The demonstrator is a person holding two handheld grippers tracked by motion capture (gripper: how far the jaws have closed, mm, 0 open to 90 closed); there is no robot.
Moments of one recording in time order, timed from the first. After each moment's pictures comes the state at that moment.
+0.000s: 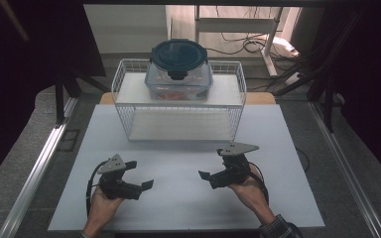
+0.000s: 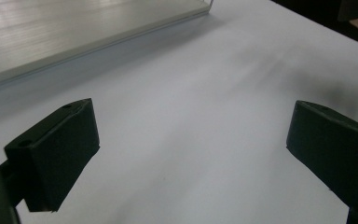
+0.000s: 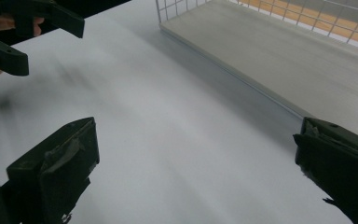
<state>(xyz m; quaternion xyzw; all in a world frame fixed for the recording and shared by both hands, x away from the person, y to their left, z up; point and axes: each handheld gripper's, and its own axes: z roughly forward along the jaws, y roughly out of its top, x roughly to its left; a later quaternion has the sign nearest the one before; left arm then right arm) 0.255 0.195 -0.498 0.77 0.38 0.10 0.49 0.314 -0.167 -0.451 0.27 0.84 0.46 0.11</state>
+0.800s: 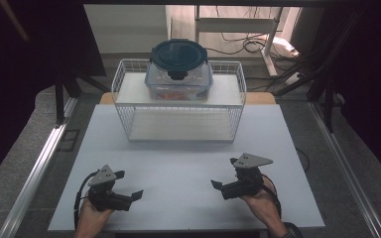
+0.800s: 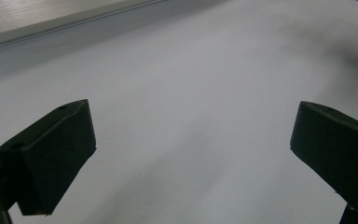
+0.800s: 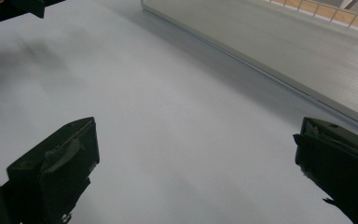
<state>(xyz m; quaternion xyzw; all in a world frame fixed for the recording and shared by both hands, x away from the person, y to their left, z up) 0.227 0.215 -0.511 0.78 0.41 0.12 0.46 0.289 -0.201 -0.463 0.29 0.84 0.44 0.14</state>
